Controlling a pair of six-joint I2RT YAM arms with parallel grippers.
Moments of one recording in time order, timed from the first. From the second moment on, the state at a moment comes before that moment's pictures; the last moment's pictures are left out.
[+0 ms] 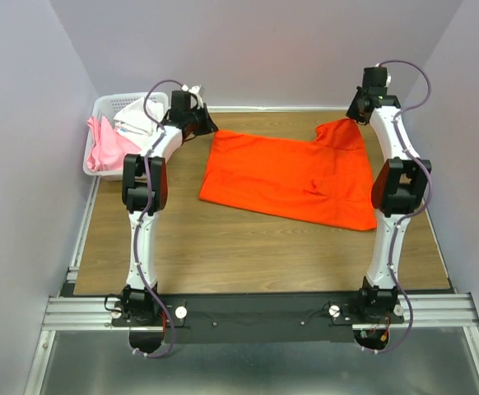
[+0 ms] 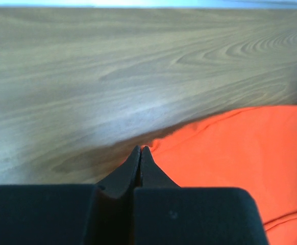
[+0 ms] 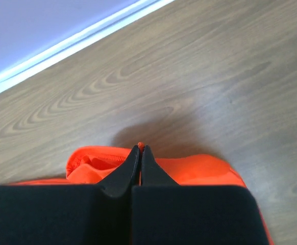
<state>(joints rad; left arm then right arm) -0.14 2.44 2.06 -0.17 0.43 -0.35 -0.03 2.32 2.24 -0.63 0.15 0.35</state>
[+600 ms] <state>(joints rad) -0.14 2.28 1.77 -0.16 0.42 -0.25 -0.02 1.82 1.52 -0.58 0.10 0.44</state>
